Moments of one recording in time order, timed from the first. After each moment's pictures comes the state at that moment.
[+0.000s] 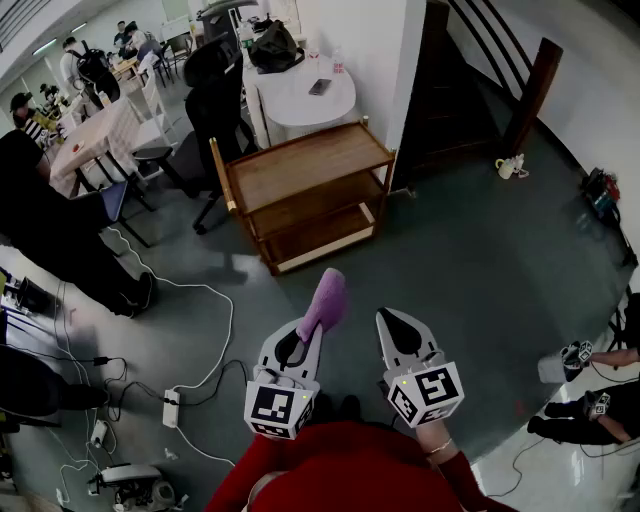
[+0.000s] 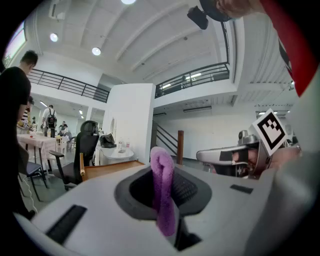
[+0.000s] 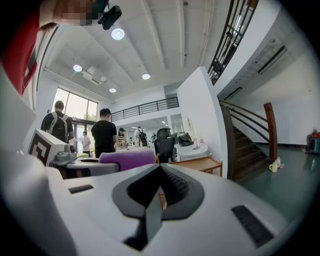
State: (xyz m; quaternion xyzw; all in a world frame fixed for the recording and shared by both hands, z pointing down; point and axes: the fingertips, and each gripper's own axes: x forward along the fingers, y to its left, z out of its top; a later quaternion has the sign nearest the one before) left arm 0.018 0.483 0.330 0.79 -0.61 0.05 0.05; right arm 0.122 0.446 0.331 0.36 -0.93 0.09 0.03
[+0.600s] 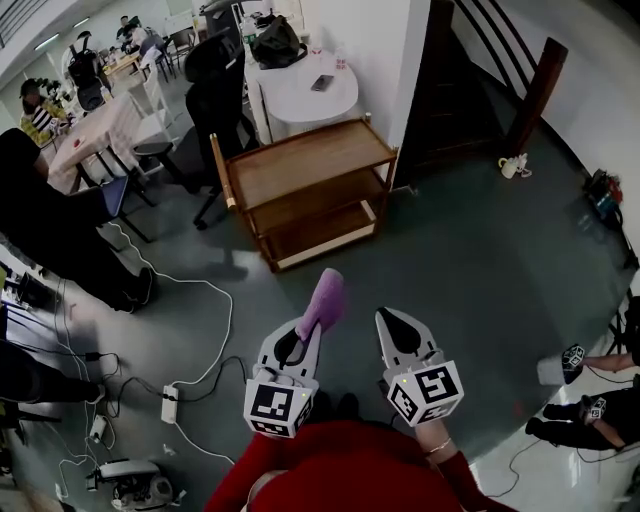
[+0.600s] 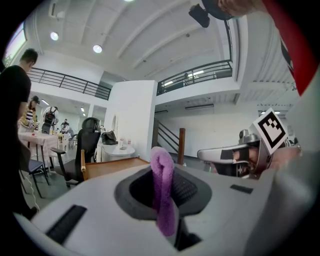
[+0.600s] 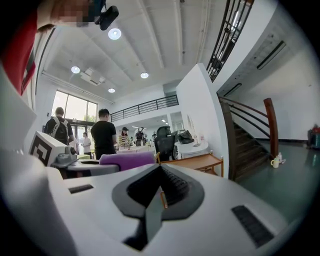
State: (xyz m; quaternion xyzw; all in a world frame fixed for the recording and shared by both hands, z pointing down) left arm 0.023 0.482 0.343 0.79 -0.61 0.06 0.06; right arm 0.124 0.442 0.338 0.36 -0.93 0.11 0.03
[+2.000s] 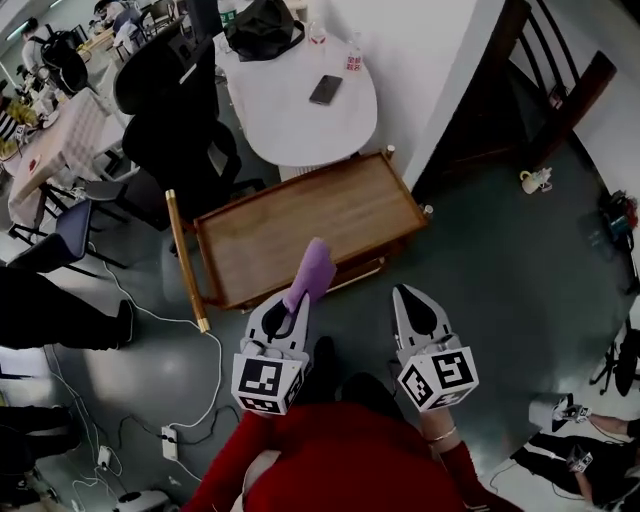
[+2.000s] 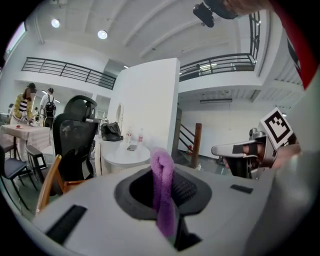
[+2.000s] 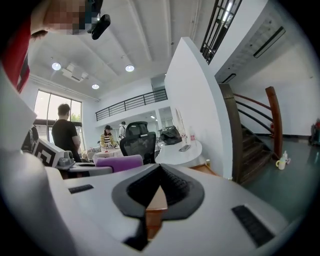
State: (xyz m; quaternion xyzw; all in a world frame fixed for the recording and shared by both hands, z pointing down) left arm -0.090 0.157 0.353 0.77 -0.63 0.07 0.10; right arm 0.058 0.114 0.340 0.40 -0.90 0.15 0.05
